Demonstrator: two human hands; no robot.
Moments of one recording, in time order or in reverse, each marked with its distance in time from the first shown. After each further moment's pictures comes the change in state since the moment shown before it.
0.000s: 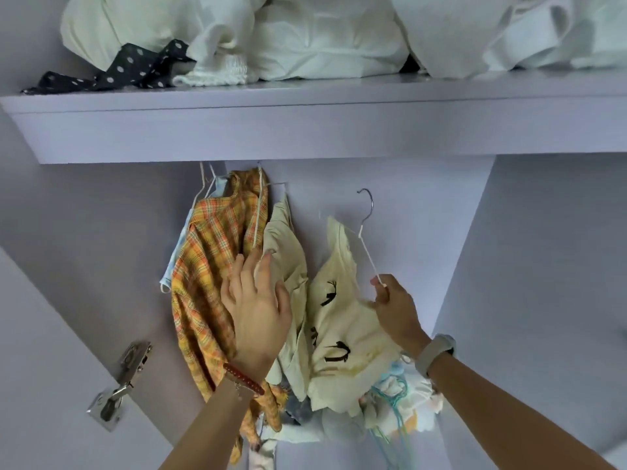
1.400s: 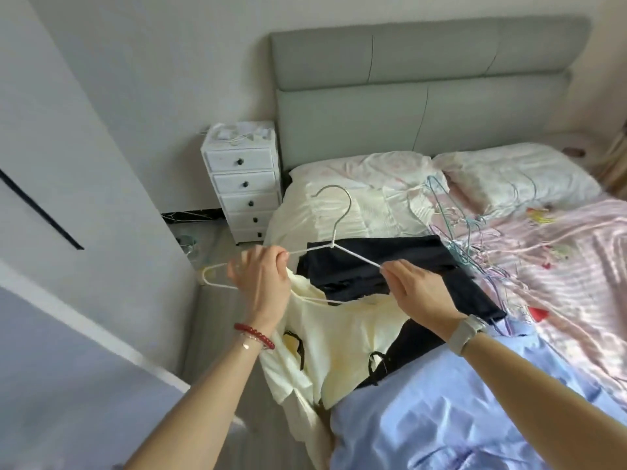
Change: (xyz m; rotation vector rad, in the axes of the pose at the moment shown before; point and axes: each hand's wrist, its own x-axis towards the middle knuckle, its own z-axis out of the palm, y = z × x) left_hand -0.586 0.552 -0.077 -0.841 -0.991 1.072; right_hand -0.798 0.108 -0.447 -0.964 0.853 0.957
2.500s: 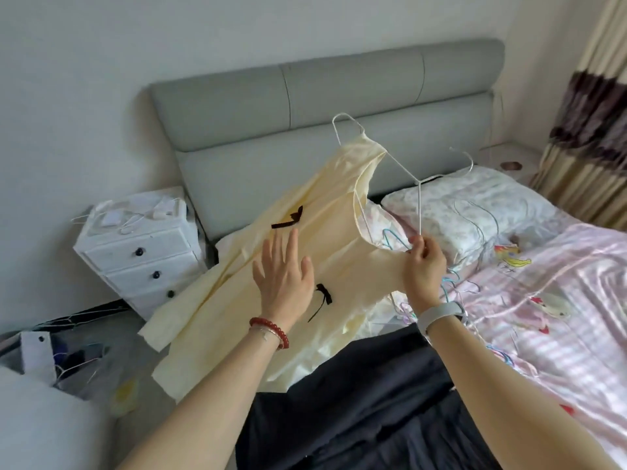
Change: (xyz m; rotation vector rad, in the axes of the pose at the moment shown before) left_hand 0.291 0.154 0.246 -0.126 -0.373 0.259; right_hand 0.286 0.251 0.046 0.568 0.768 0.905
